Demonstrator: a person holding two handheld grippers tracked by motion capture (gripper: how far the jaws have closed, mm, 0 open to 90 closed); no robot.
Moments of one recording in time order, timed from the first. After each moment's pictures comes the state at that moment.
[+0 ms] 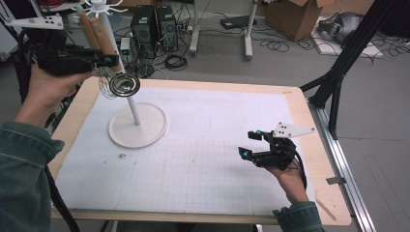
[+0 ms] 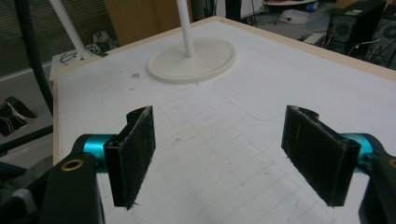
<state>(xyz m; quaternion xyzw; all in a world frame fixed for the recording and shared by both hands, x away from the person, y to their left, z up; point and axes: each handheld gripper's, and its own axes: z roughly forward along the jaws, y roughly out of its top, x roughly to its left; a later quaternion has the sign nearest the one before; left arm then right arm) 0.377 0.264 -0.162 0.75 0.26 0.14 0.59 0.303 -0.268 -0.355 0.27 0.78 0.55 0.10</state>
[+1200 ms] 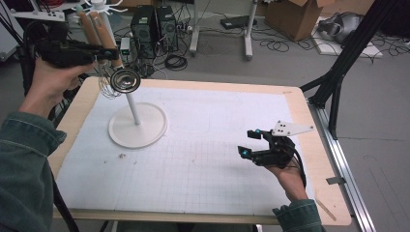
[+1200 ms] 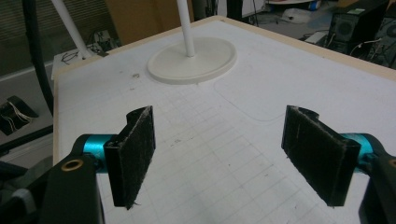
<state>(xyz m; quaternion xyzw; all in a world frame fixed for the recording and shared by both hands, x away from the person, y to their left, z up) 0.403 0.273 -0.166 0.74 0.29 0.11 0.60 0.307 -0.267 -0.355 0.27 0.78 0.55 0.10</state>
